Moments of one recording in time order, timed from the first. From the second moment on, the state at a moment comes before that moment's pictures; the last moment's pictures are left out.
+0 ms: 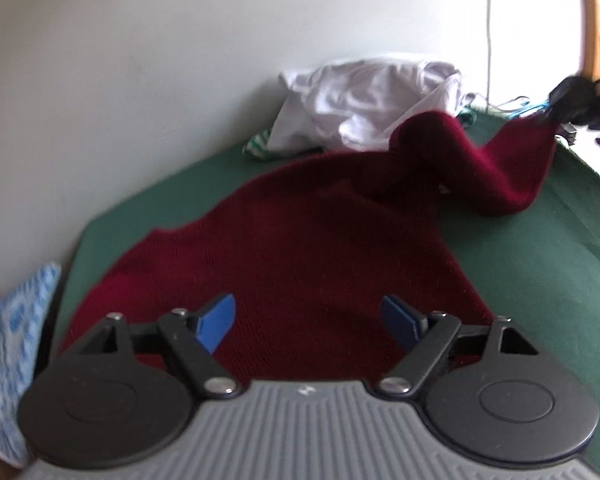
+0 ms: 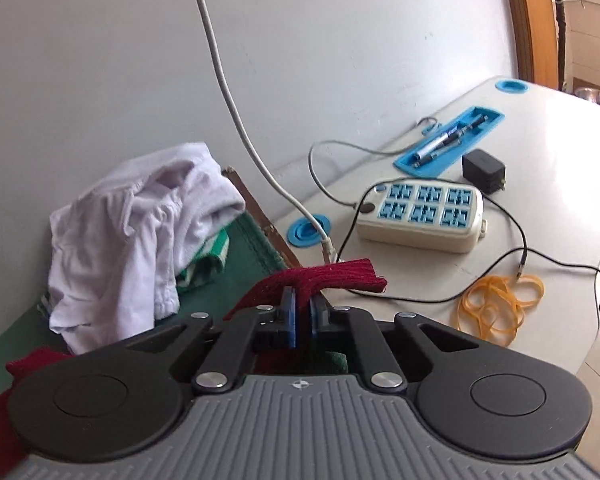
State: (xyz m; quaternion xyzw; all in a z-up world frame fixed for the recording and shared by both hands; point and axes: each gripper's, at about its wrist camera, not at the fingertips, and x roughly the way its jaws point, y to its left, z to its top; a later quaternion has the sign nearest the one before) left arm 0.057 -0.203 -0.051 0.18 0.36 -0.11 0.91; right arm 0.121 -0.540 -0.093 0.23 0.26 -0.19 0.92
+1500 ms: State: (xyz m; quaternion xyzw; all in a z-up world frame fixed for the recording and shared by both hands) left arm 0.116 -0.171 -0.089 -0.17 0.48 -0.13 0.85; right arm 0.021 -0.293 -0.137 -0.41 0.11 0.28 0.86
